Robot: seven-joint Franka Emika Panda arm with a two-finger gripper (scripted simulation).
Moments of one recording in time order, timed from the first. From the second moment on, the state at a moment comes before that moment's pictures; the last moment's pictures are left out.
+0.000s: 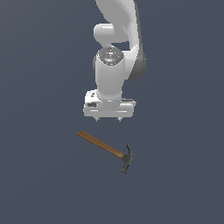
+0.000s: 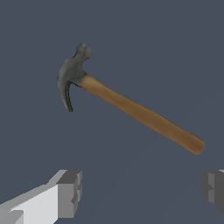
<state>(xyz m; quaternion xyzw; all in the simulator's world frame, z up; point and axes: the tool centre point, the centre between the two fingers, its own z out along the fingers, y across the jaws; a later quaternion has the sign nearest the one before) 0.009 -0.016 0.182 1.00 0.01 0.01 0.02</state>
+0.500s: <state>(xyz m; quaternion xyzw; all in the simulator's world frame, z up) 0.008 0.010 0.185 1.00 0.03 0.01 0.01</state>
